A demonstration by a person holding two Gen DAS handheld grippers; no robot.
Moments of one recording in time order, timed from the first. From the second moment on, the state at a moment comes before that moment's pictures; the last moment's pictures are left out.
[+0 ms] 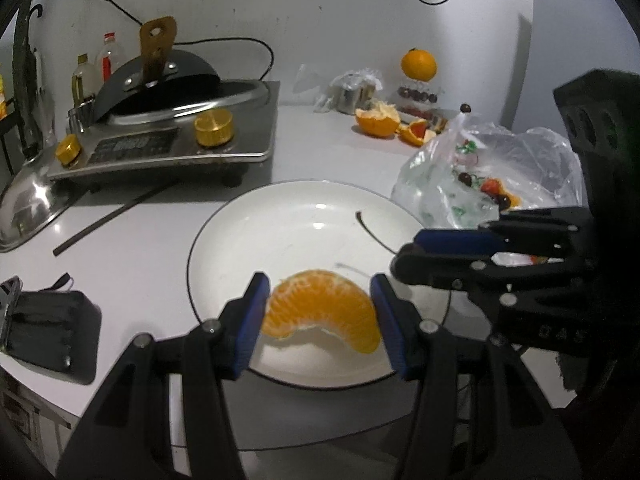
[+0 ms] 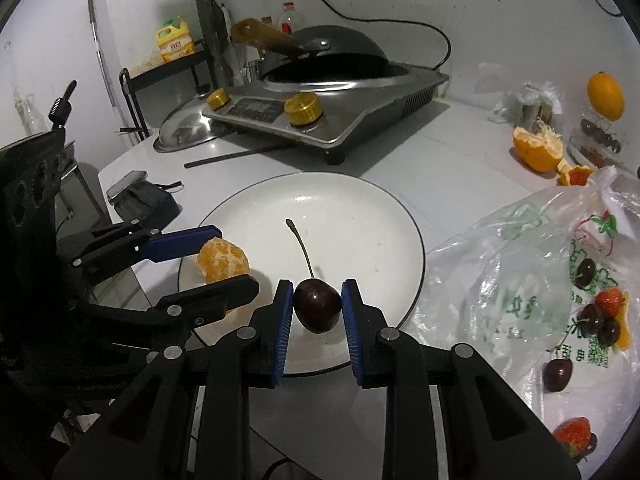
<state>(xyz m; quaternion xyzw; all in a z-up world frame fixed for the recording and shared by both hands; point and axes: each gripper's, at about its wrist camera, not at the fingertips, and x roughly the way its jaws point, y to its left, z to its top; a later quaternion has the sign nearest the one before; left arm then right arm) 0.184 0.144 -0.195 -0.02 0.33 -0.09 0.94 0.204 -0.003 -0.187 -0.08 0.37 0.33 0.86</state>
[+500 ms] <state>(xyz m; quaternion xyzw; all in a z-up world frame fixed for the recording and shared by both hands) 0.191 0.147 -0.203 -0.03 0.36 -0.09 0.93 0.208 -0.001 -0.201 -0.07 0.39 0.33 0.85</state>
